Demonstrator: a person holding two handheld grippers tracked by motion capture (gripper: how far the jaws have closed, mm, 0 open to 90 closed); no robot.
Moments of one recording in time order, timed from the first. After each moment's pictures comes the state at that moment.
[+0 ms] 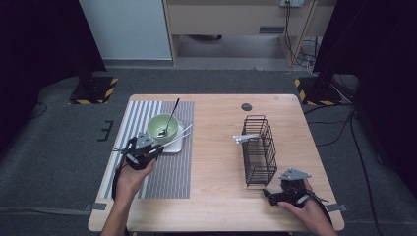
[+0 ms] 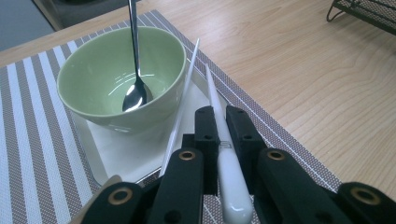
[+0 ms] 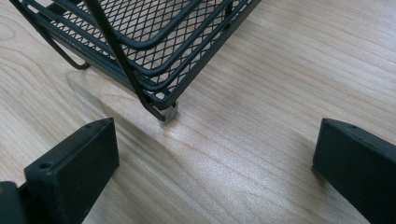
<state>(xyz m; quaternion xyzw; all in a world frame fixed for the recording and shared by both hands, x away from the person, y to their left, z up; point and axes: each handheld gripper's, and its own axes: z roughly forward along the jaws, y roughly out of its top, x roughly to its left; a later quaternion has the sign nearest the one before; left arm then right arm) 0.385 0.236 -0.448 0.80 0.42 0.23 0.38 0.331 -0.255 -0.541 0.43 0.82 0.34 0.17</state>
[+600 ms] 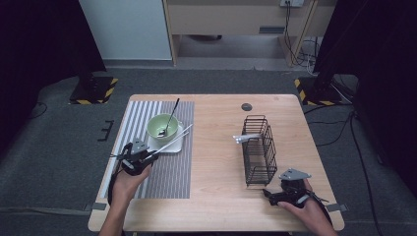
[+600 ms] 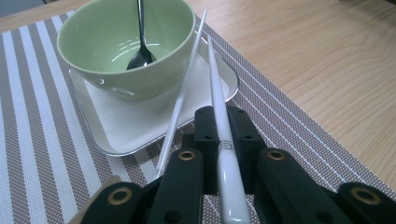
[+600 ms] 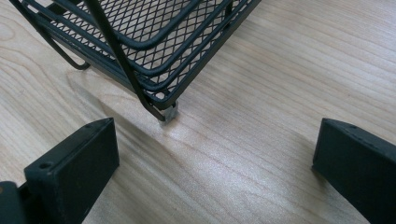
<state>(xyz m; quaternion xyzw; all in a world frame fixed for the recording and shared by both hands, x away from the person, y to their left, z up) 0.377 0.249 -0.467 0.80 0.43 0.21 0.36 0.331 -0.255 -0.541 0.43 0.82 0.34 0.17</state>
